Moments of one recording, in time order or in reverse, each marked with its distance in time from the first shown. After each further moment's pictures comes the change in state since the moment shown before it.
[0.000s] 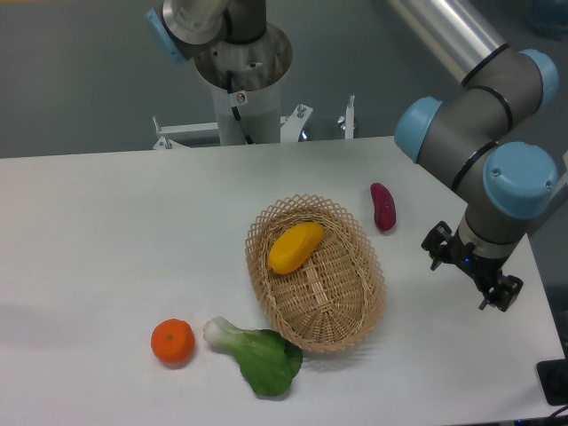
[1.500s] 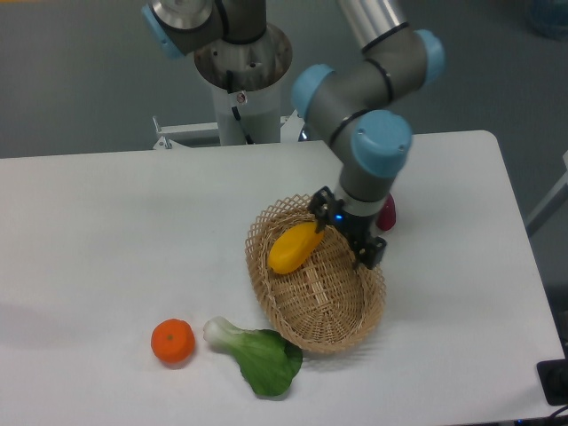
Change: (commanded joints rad) arm -0.110 0.321 -0.684 0.249 -0.118 -0.087
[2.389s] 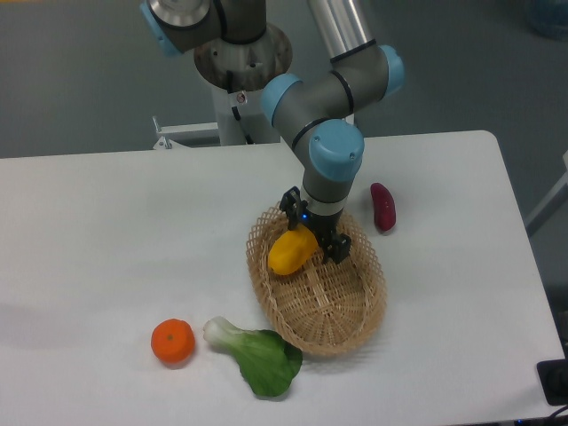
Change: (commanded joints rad) arm -0.044 -0.058 -0.060 0.149 0.046 -0.109
